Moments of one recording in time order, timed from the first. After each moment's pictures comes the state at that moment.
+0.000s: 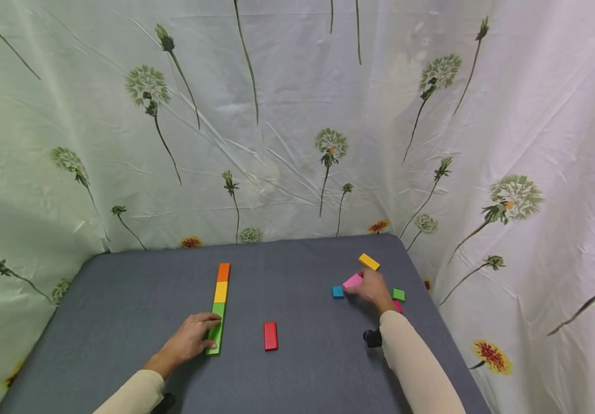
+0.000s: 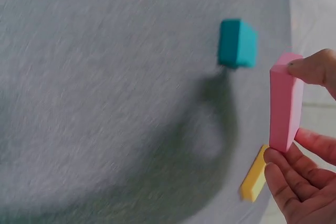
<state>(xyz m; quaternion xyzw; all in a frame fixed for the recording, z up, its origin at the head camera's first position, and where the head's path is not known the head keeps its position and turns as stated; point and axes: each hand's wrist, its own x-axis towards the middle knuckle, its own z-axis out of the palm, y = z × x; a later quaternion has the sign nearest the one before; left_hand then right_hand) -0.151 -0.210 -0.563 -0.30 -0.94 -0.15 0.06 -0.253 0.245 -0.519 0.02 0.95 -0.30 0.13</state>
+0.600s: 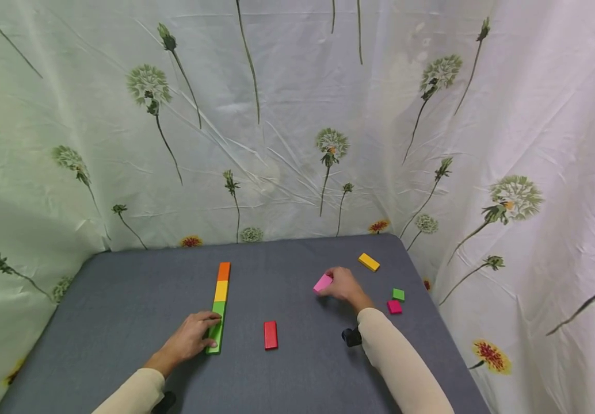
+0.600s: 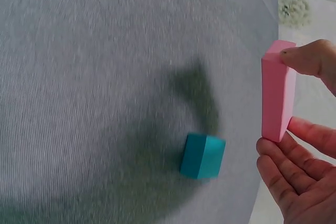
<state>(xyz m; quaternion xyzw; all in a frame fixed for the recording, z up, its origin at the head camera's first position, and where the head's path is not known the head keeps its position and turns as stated) -0.150 -0.209 -0.563 -0.29 -0.94 -0.14 0.06 -0.260 0.185 -0.515 -0.07 0.94 -0.31 0.16</state>
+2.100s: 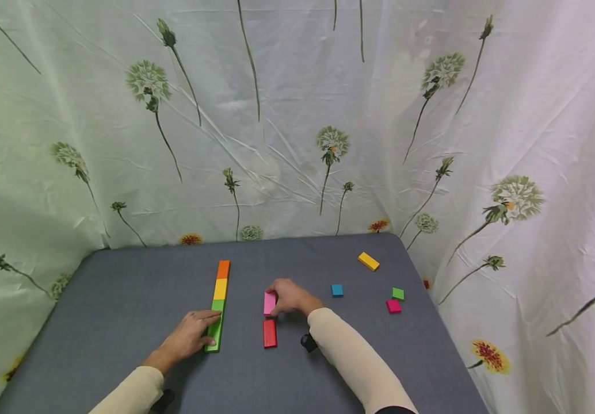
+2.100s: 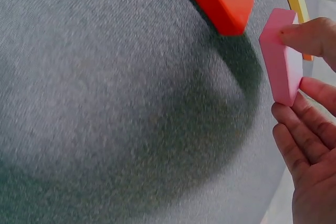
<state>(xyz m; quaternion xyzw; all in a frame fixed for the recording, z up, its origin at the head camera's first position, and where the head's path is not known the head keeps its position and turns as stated) -0.151 -0.211 -0.566 -0.29 -0.95 -0.13 0.06 -0.248 0.070 -0.530 -0.29 0.91 -0.22 0.21</state>
